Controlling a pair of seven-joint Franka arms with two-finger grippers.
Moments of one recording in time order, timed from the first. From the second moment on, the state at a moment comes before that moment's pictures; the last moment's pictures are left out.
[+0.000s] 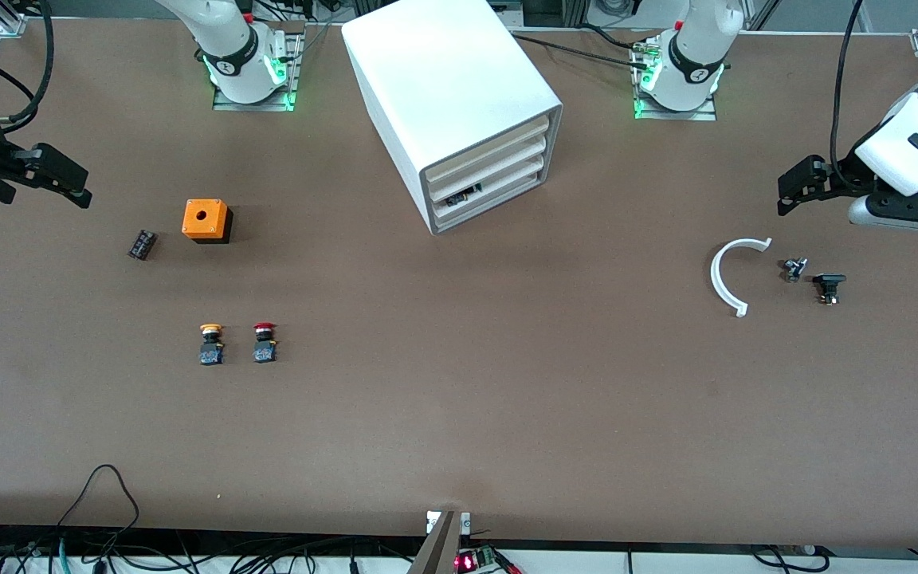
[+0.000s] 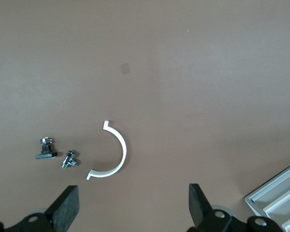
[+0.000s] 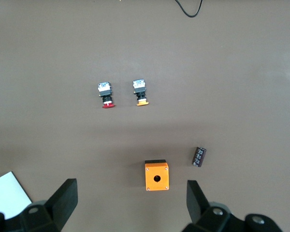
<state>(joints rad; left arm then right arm) -0.02 0.01 -0.06 -1.63 0.00 1.64 0.03 0.16 0.08 -0.09 -1.43 -0.04 1.53 0.11</state>
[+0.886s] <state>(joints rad) -0.02 0.01 -0.06 -1.63 -0.04 1.54 0.03 0.16 0.11 -0.09 -1.42 -0.04 1.57 0.11</state>
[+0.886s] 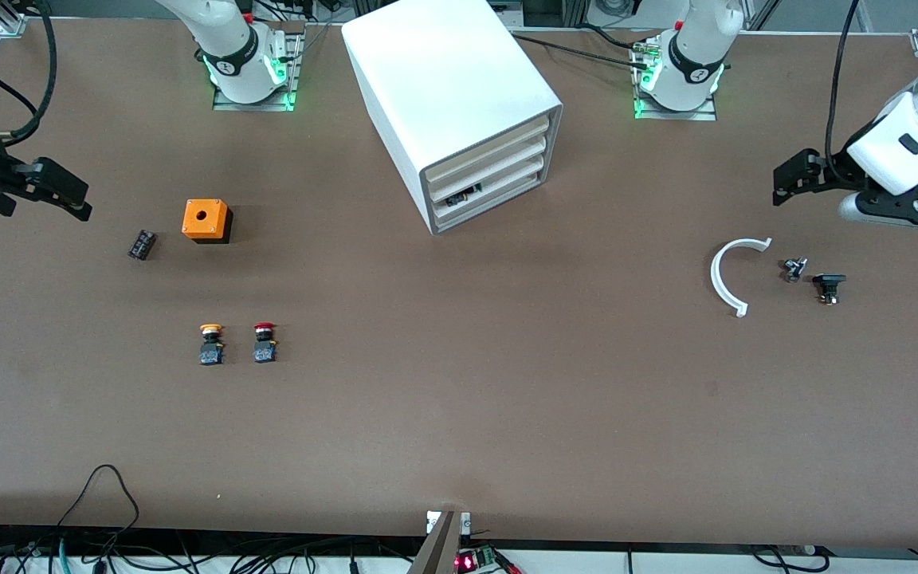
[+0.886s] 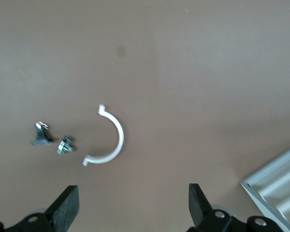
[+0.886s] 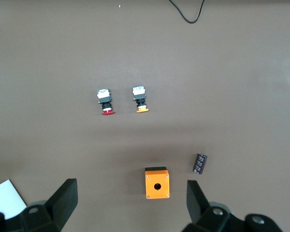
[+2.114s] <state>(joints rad) 0.00 0.08 -0.06 -2.02 -0.79 1.68 0.58 0.18 0.34 -0.08 -1.42 0.06 1.58 0.11</state>
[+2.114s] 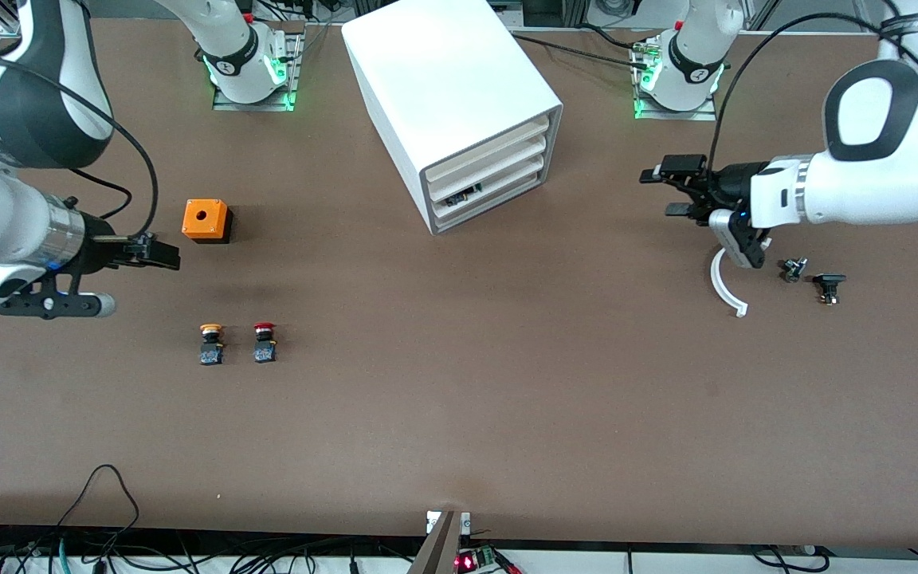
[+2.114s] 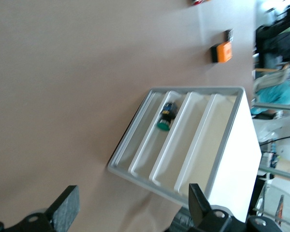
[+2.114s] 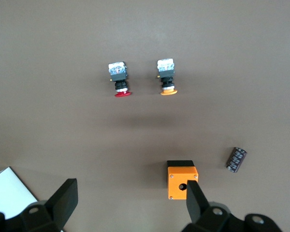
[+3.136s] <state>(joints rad) -0.02 0.40 -0.27 -2.35 -1.43 1.95 1.25 0.32 0.36 -0.08 -1.39 0.16 1.61 0.44</state>
